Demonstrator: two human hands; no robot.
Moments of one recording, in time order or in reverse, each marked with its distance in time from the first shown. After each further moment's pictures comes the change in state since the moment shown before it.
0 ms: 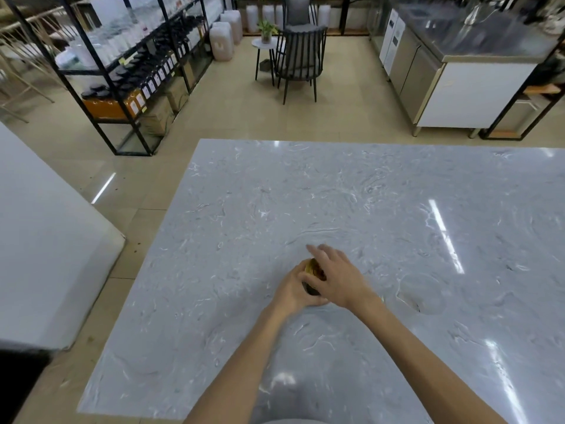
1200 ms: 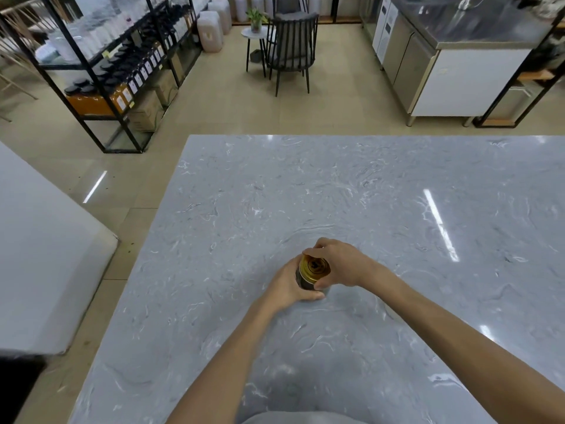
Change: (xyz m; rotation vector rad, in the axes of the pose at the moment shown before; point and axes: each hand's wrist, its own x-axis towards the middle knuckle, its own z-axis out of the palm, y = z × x) left_hand 0.008 0.002 -0.017 -0.060 -0.100 -0.047; right_hand 0.033 0.019 -0.038 -0.142 -0.247 -0.205
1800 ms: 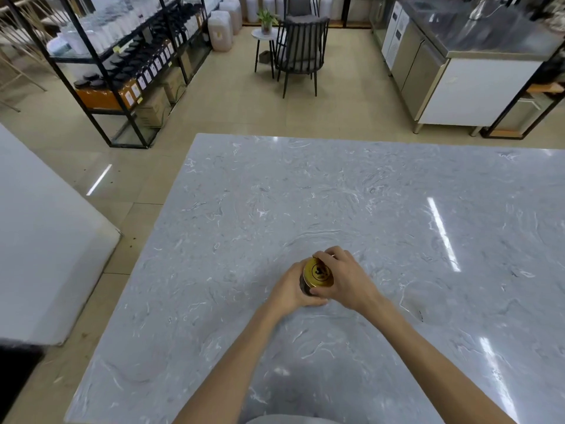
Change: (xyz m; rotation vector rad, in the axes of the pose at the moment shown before) left_hand -0.002 0.001 0.002 -0.007 0.065 0.034; right_hand -0.014 -0.010 0.033 0.199 0.264 0.119
